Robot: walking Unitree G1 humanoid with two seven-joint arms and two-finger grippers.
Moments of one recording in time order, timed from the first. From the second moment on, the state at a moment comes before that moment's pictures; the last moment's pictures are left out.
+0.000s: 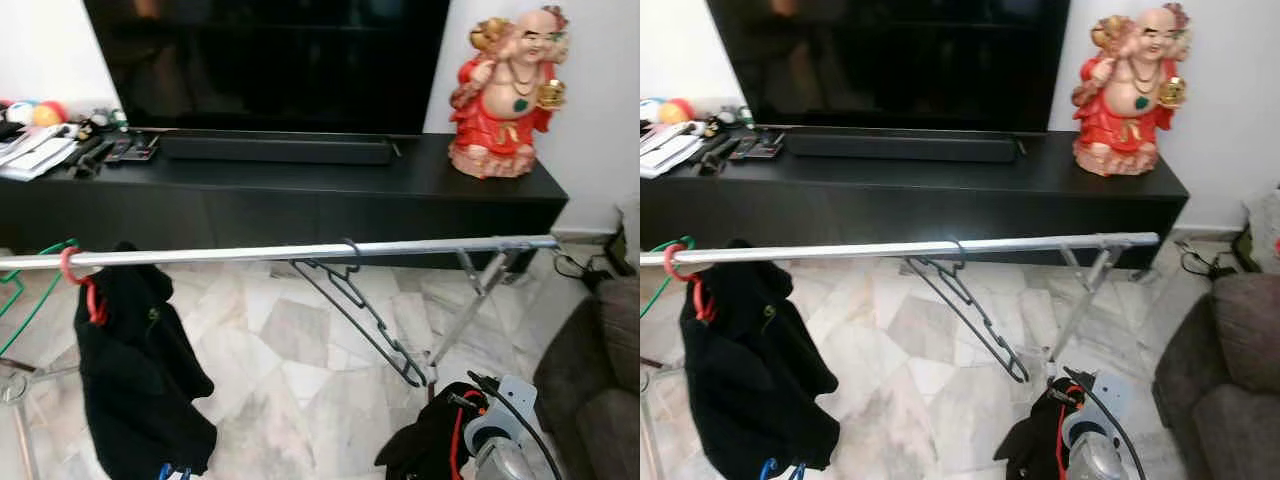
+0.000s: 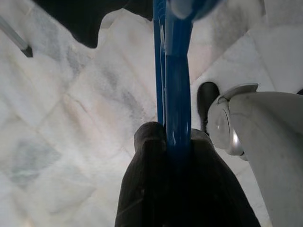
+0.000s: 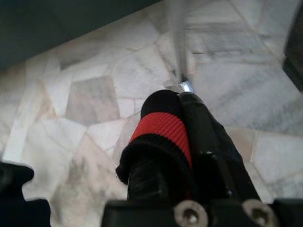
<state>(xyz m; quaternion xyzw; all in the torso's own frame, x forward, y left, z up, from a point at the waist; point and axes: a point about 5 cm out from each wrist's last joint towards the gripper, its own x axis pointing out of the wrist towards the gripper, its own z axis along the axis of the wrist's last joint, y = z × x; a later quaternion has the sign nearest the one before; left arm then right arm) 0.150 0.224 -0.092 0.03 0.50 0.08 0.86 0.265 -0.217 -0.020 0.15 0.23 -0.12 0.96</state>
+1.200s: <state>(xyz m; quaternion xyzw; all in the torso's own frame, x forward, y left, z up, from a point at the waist) 0.129 0.229 -0.099 0.02 0.52 0.10 0.85 0.259 -0.205 -0.029 0.17 0.25 -0.12 0.95</state>
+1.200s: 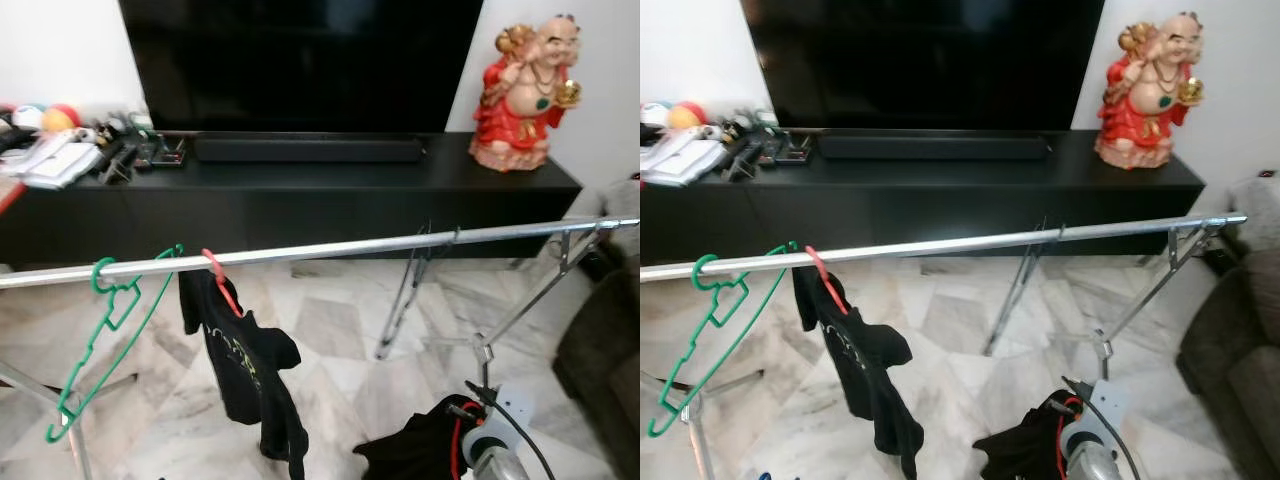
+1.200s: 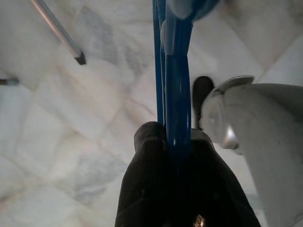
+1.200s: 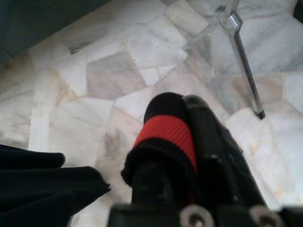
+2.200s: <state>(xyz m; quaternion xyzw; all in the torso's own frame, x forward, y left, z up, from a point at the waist) 0.139 0.222 -0.097 0.02 0.51 0.09 0.86 0.257 -0.208 -0.030 0.17 0.26 -0.15 0.94</state>
